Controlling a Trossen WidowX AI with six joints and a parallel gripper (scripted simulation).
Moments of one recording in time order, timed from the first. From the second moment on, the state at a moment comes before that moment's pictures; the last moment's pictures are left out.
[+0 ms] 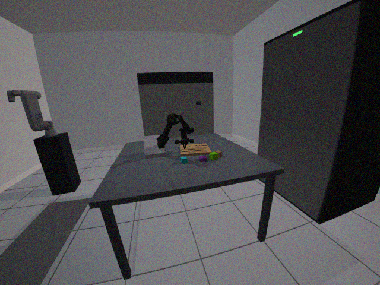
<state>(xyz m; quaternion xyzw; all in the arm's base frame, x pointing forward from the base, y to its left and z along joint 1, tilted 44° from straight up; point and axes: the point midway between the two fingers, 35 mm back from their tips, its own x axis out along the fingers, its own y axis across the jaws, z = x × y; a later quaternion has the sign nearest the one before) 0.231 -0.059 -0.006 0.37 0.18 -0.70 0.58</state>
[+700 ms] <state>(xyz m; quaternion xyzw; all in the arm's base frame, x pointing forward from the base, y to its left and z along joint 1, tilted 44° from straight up) 0.224 -0.074 0.008 0.37 0.18 -0.70 0.58</state>
